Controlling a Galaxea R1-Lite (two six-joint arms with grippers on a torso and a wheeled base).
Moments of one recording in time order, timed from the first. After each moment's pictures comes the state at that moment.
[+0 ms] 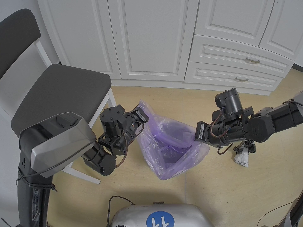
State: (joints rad) left arm -0.53 2.41 -1.15 -1.37 0.16 -0.63; right arm 0.49 1.94 -1.14 -0.11 0.07 0.65
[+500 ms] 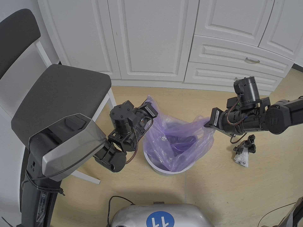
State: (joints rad) left arm -0.56 2.47 -1.31 -1.34 0.18 -0.63; right arm 0.42 1.83 -1.12 -0.11 0.07 0.61
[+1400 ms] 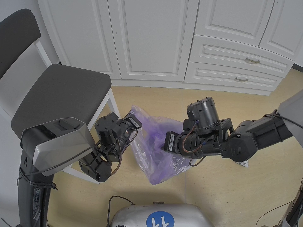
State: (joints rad) left arm -0.50 2.43 -1.04 -1.50 0.21 -0.63; right arm 0.68 2.02 -1.16 -0.27 0.11 0.72
